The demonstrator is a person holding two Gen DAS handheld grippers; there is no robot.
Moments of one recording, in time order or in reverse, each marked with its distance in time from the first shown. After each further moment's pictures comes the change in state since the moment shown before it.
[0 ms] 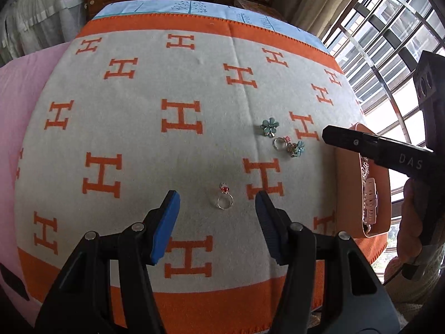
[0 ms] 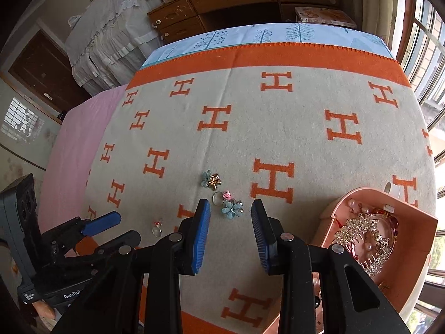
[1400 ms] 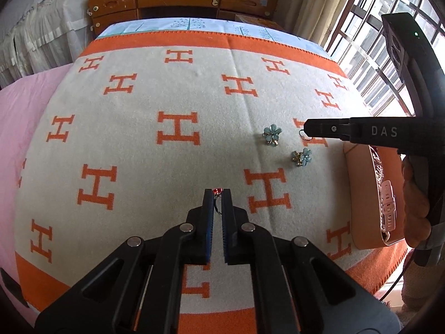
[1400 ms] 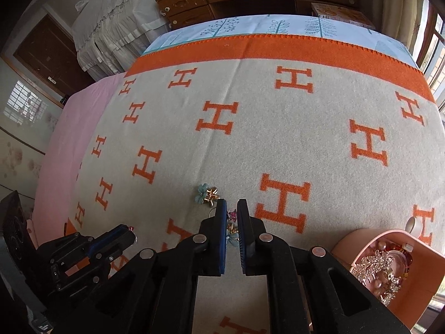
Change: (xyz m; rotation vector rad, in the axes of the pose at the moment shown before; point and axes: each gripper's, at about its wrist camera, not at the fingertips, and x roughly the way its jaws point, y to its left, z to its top) left arm 0.003 -0.018 -0.008 0.055 -0.145 0.069; right arm 0.034 0.005 0.020 -0.063 0.019 0.010
